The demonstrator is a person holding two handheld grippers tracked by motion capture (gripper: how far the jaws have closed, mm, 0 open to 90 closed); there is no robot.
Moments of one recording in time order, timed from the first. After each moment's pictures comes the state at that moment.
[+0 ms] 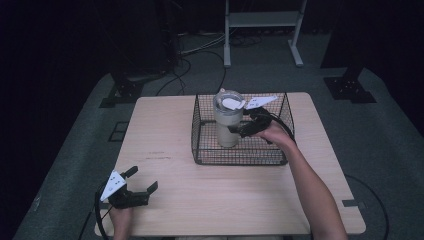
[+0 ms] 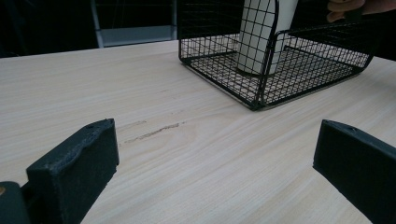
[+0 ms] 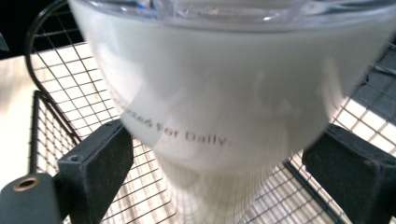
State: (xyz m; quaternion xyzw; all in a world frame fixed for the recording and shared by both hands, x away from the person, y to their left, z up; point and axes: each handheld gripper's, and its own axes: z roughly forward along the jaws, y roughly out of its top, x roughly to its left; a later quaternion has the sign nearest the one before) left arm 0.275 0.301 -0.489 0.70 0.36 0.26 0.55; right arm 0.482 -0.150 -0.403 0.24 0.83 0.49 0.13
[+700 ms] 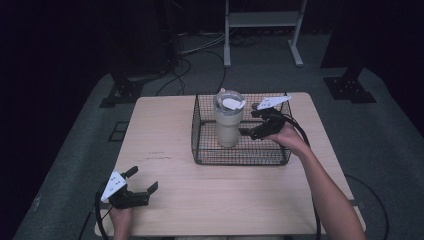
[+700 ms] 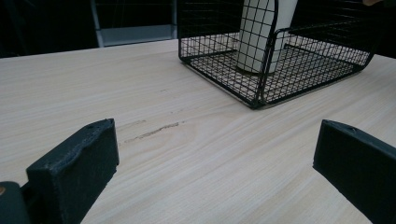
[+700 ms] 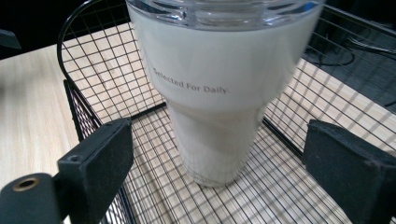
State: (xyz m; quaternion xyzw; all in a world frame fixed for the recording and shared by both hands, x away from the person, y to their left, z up) left arm 0.275 0.300 -0.489 0.70 0.36 0.27 0.55; right arm 0.452 -0.177 -0.379 0.27 0.83 0.47 0.13
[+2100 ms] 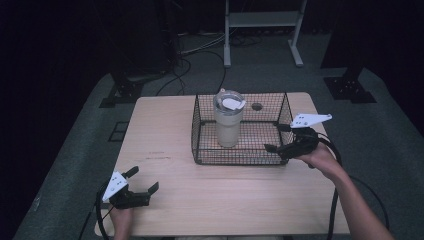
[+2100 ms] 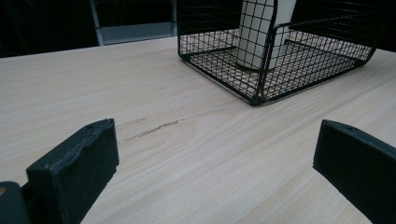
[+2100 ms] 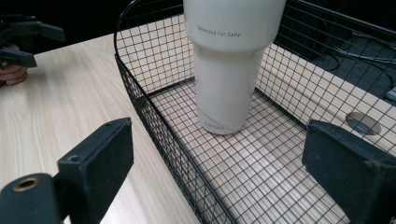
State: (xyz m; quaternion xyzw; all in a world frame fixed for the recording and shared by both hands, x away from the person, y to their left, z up) left arm 0.275 0.298 -0.489 0.71 0.36 0.27 0.55; right arm 0.372 -0.244 -0.368 0.27 0.82 0.49 0.15
